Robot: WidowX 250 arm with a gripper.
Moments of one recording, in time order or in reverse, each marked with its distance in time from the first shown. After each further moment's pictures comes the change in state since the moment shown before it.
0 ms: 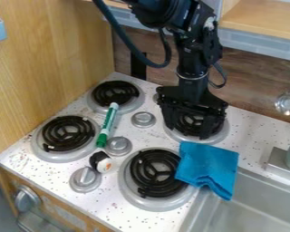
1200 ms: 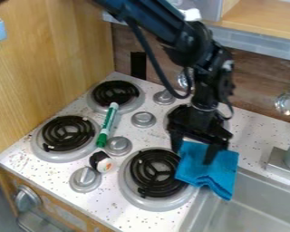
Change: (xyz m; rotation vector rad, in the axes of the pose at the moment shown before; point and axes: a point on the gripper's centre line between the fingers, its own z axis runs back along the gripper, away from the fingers) arm 0.001 -0.014 -0.059 0.069 0.112 0.000
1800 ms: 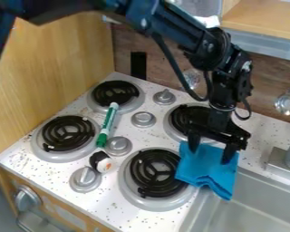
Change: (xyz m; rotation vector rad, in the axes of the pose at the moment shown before) arm 0.021 -0.022 -0.007 -0.013 0.001 -0.009
